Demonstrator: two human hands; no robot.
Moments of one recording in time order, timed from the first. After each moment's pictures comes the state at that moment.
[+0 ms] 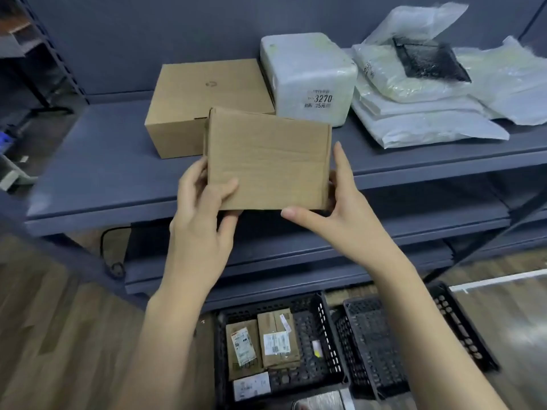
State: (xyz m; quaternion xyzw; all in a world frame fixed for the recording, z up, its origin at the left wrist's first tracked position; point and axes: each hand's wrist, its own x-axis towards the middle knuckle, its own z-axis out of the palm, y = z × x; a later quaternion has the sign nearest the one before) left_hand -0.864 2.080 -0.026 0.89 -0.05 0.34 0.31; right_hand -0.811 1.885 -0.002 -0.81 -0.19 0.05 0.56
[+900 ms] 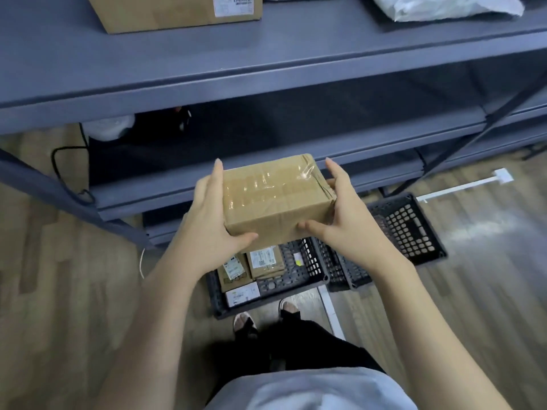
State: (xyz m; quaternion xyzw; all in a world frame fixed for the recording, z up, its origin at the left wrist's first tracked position) left_hand -0.937 2.093 -0.117 0.92 0.03 -0.07 0.38; right_hand -0.908 1.871 -0.111 -0.88 -0.06 0.15 0.46
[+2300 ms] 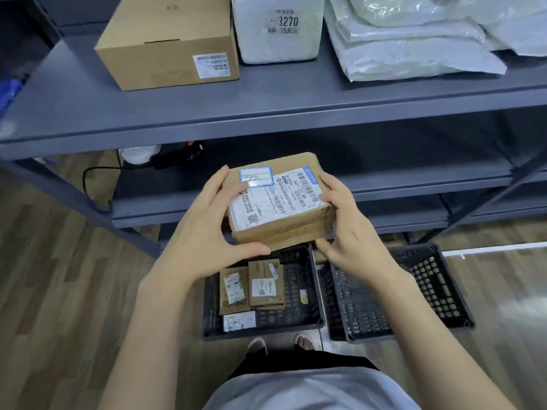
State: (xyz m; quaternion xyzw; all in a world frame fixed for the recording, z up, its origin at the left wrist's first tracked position) left_hand -0.918 1.992 -0.077 0.95 -0.01 0.04 0.32; right_hand -0.845 1.753 -0.117 -0.84 -0.36 -0.05 0.40
